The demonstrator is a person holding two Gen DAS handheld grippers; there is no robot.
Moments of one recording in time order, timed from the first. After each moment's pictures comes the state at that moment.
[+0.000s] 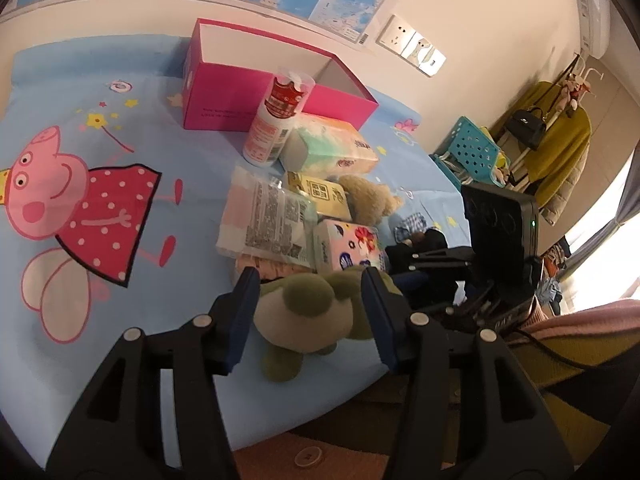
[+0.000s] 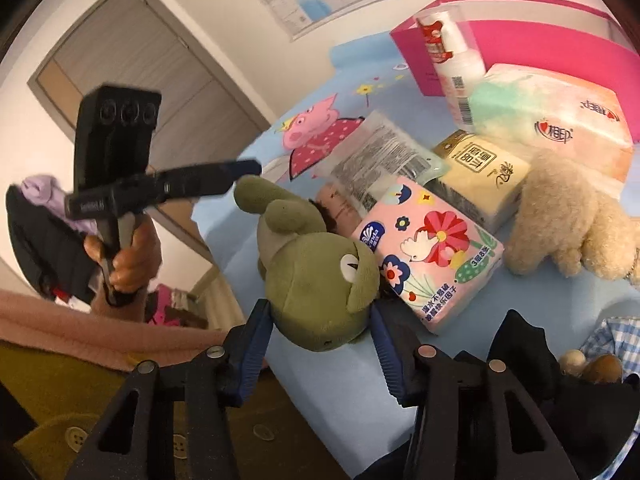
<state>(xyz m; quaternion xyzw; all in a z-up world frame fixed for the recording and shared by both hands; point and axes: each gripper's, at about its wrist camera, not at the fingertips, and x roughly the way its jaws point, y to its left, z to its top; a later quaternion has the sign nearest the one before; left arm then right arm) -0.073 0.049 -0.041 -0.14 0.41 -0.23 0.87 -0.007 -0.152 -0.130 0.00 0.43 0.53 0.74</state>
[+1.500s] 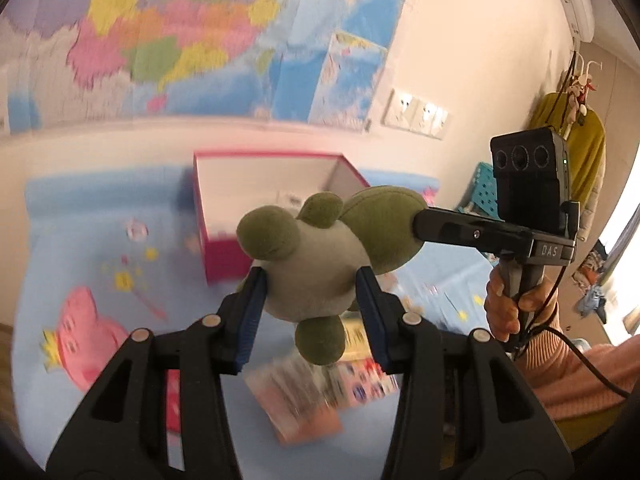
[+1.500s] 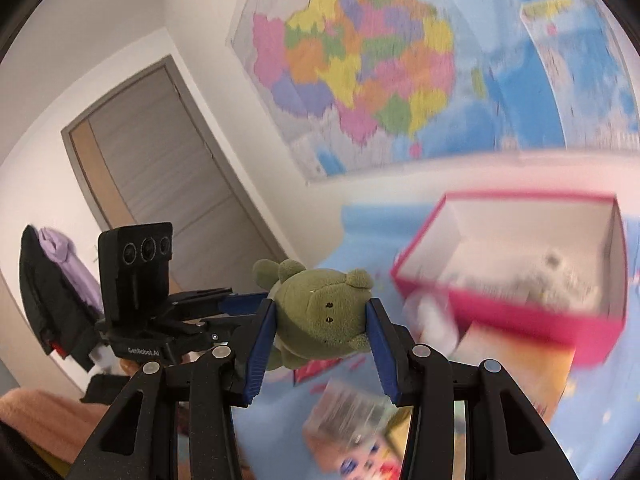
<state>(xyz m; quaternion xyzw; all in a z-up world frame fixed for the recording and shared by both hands) 0.006 0.047 0.064 -0.07 0.31 -0.18 0.93 0.070 -0.174 0.021 0.09 0.24 0.54 0.80</state>
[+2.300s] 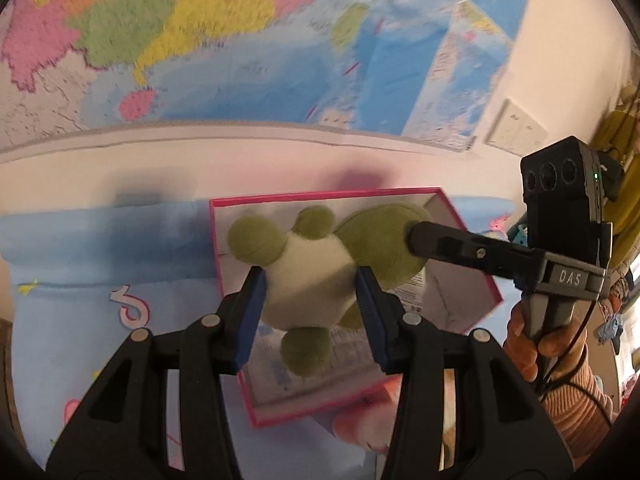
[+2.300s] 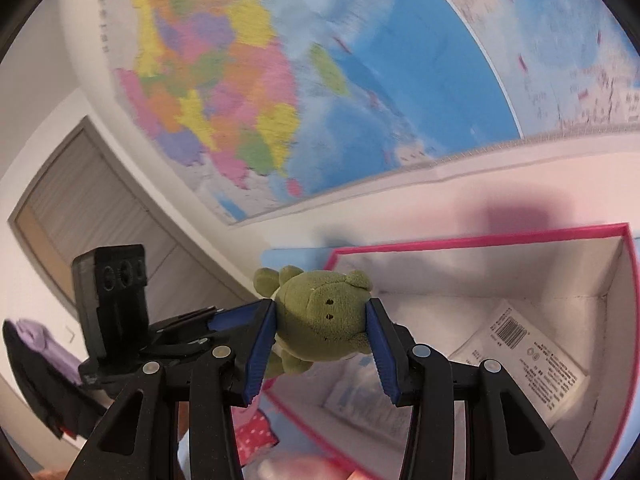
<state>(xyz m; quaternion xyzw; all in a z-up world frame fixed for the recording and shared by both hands) 0.212 0.055 0.033 -0.08 0.39 -0.12 0.91 0.270 -0.146 -0.003 0.18 0.32 0.46 0.81</state>
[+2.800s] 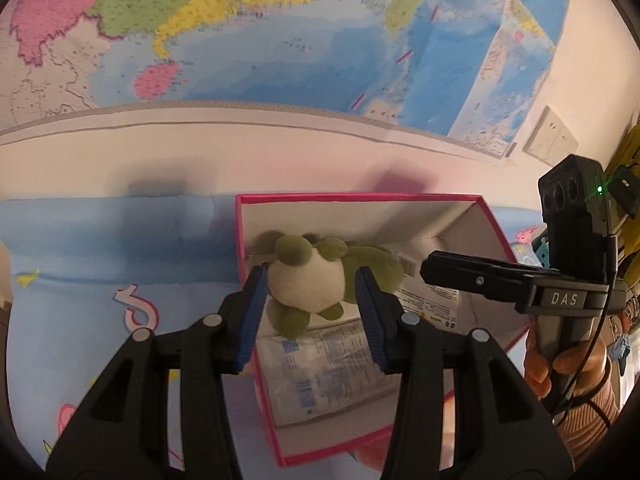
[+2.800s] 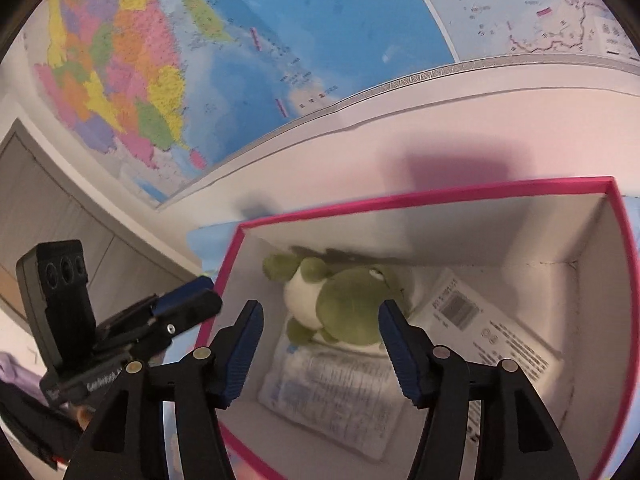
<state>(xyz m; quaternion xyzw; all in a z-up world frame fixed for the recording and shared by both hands) 0.224 0.065 0.016 -0.09 0.38 -0.09 0.92 0.296 -0.143 -0.032 0.15 0.40 0.37 0.82</state>
